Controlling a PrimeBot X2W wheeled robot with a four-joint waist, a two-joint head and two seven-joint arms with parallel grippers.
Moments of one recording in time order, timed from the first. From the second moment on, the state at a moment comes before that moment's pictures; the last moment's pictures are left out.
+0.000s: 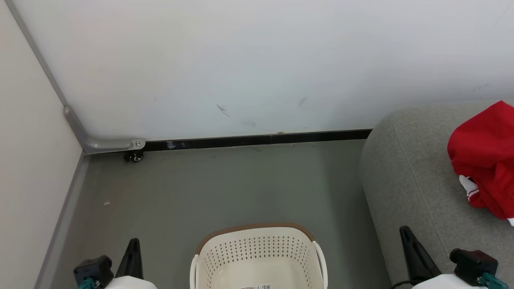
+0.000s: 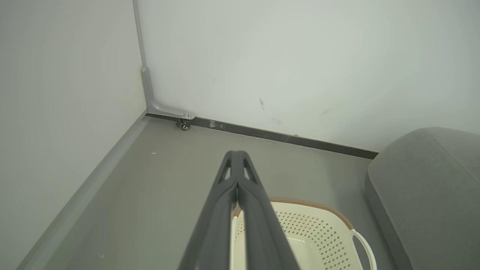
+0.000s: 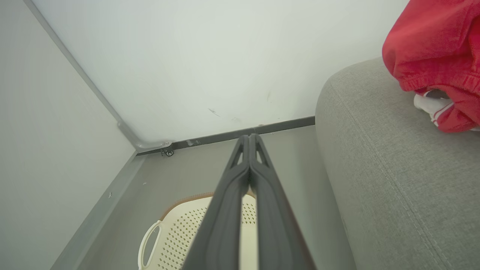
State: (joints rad) left arm -0.02 0.09 -0.12 0.42 -0.36 0.15 -0.18; right arm 0.10 -0.04 -0.03 0.26 0.28 0.13 -0.07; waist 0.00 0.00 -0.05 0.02
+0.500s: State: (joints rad) left arm -0.05 0.09 -0.06 0.42 -0.56 0.10 -0.10; right arm 0.06 -0.04 -0.05 0.27 0.52 0.13 -0.03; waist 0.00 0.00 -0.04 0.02
